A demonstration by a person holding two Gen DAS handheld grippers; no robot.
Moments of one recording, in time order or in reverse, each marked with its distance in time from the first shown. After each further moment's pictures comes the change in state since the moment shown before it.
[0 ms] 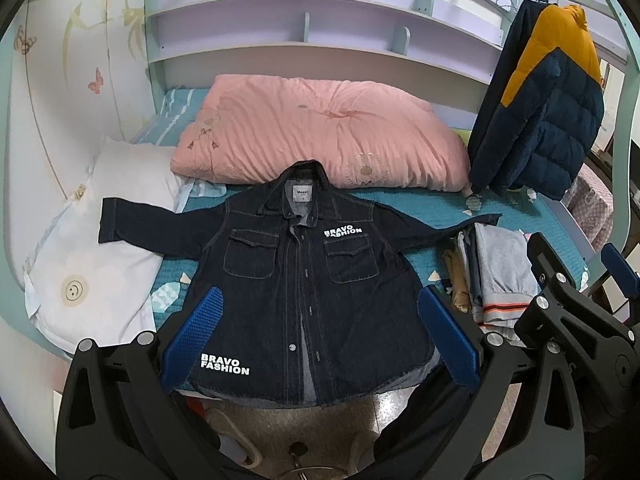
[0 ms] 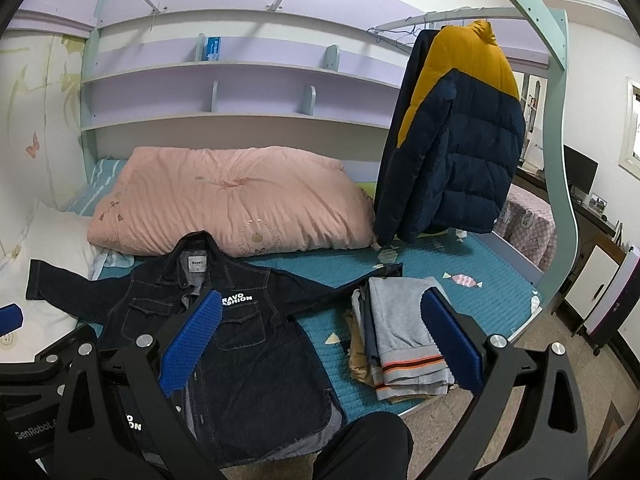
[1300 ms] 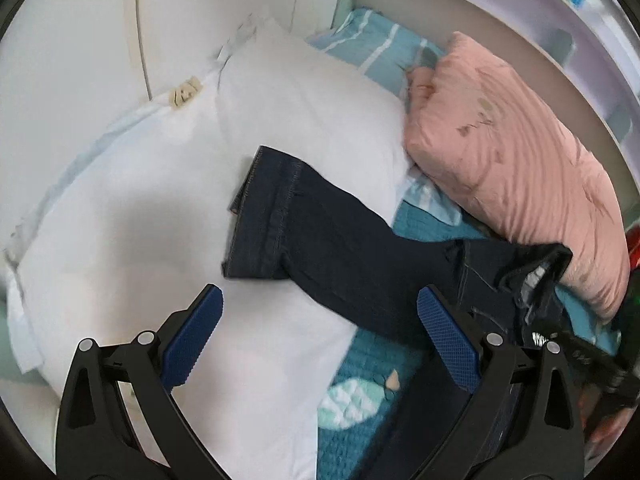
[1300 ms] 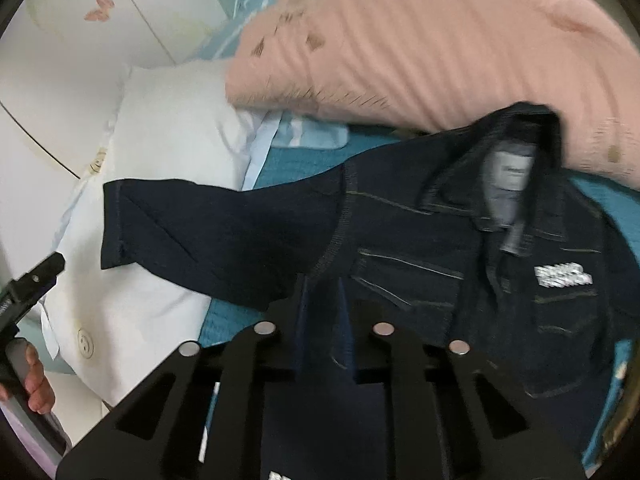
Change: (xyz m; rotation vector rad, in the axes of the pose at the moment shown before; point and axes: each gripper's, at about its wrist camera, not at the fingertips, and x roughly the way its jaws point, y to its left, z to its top) left arm 0.236 0.470 0.060 -0.486 0.190 0.227; right arm 0.322 0.399 -0.001 -0.165 0.680 0.670
